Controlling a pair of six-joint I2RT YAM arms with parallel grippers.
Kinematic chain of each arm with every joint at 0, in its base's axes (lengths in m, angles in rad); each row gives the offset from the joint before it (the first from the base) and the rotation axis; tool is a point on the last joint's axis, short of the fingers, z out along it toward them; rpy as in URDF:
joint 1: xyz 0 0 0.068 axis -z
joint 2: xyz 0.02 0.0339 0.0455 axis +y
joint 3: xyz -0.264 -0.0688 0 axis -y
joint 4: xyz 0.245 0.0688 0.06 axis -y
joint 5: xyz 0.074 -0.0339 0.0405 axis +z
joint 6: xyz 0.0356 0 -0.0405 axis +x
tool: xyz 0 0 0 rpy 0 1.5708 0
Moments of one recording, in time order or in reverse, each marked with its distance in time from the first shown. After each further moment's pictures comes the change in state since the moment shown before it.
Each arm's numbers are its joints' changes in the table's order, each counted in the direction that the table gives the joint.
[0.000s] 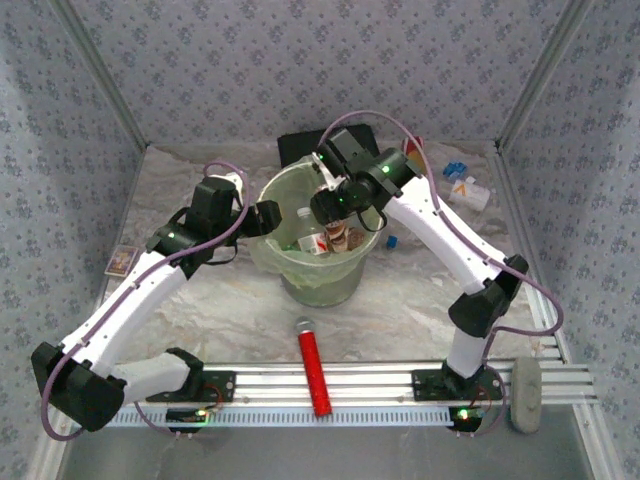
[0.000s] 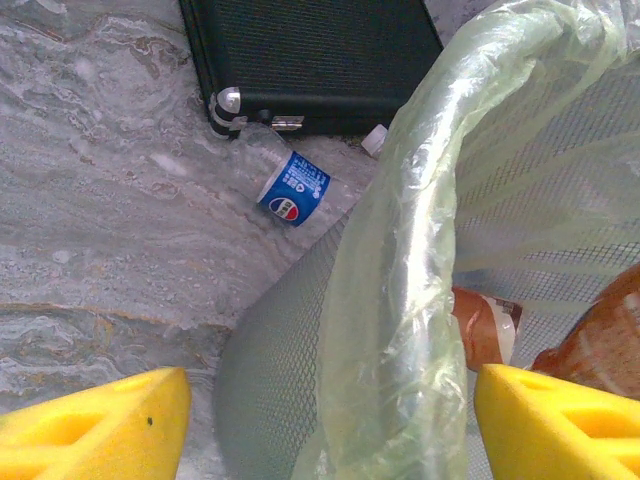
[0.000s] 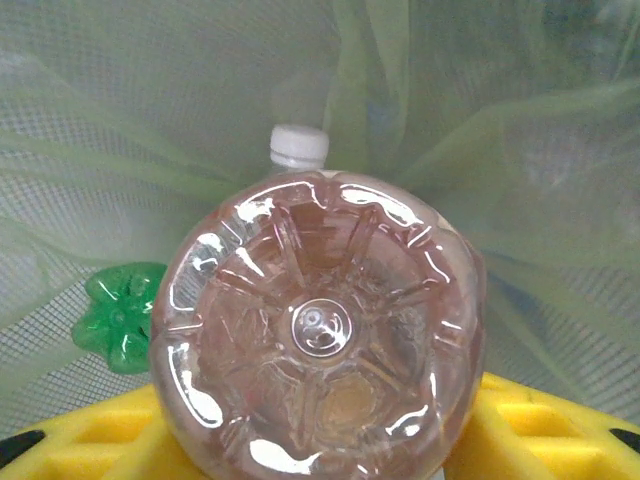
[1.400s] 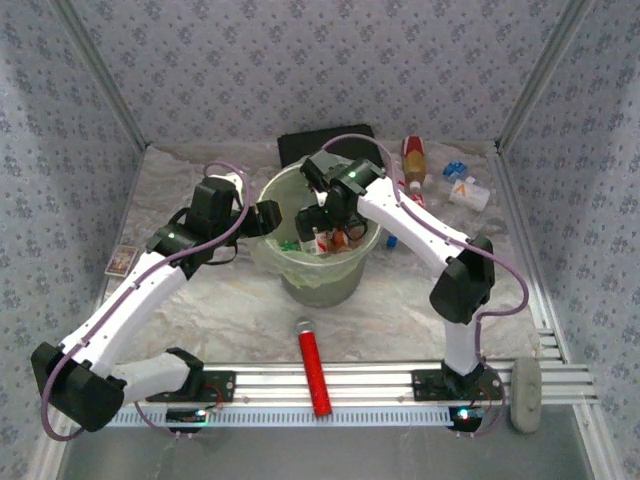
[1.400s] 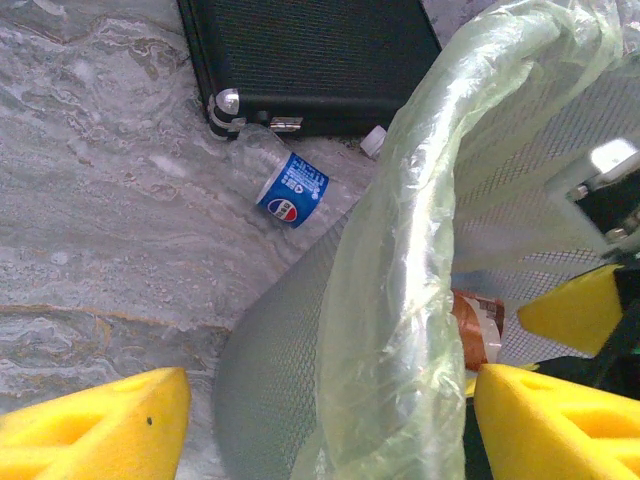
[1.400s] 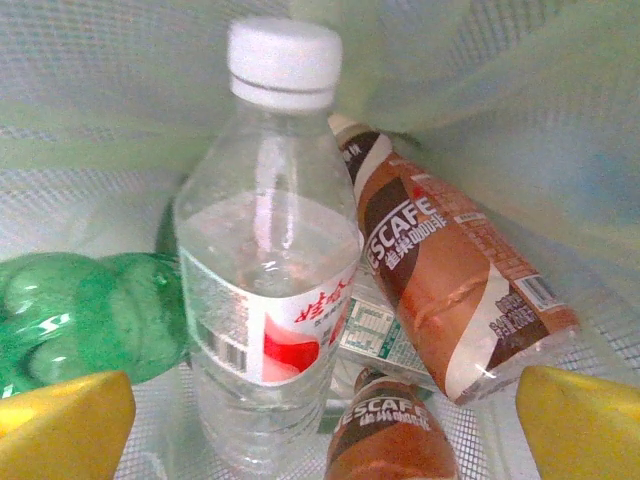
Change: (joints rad) left arm 0.000 -0.002 -0.003 0.005 0.000 0.000; right arm 0.000 0.131 -0.080 0.043 0.038 0.130
